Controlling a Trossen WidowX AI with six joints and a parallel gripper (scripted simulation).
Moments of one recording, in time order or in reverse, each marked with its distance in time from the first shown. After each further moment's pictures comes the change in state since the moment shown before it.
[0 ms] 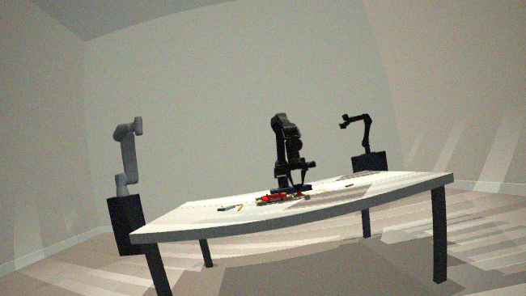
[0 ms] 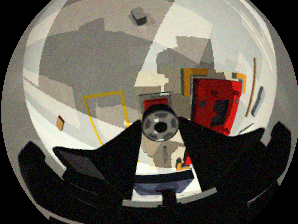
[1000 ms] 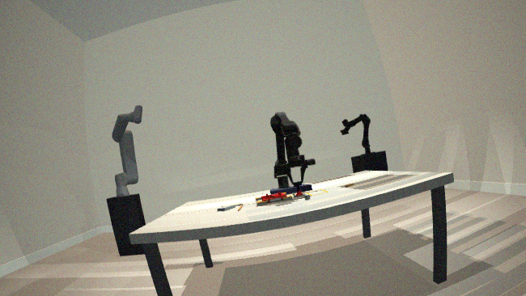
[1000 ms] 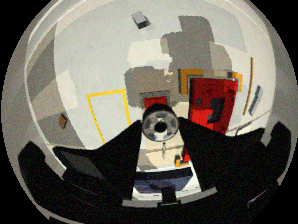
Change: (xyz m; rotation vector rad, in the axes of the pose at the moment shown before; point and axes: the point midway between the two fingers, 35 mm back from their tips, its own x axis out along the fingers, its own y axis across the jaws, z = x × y) arm -0.011 0.000 0.000 0.000 0.002 0.000
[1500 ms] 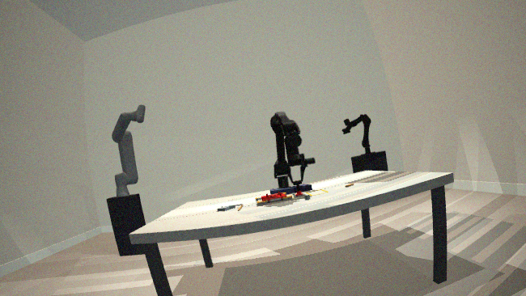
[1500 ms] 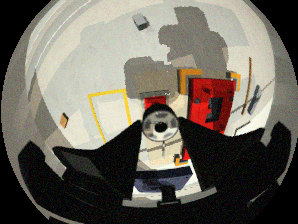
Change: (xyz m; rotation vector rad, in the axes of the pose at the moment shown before) arm -0.005 0.000 0.000 0.000 -0.001 0.000
